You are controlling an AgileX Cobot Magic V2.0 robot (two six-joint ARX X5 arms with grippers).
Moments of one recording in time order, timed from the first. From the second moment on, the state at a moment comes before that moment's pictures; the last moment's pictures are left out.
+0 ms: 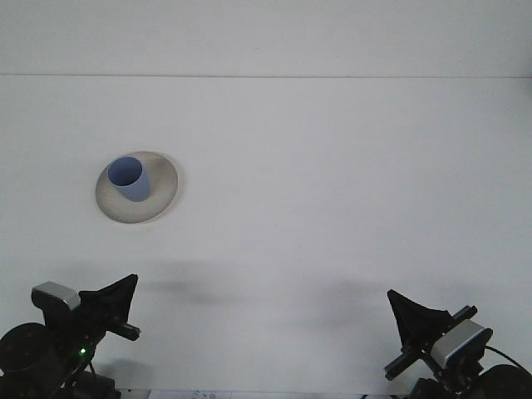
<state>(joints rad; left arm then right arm) -0.25 0.25 0.68 -0.59 0.21 -0.28 0.89 0.08 0.62 -0.65 0.29 0.17</state>
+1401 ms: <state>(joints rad) -0.09 0.00 0.03 0.00 -0.19 0.05 0.89 0.08 0.62 -0.65 0.29 0.17</state>
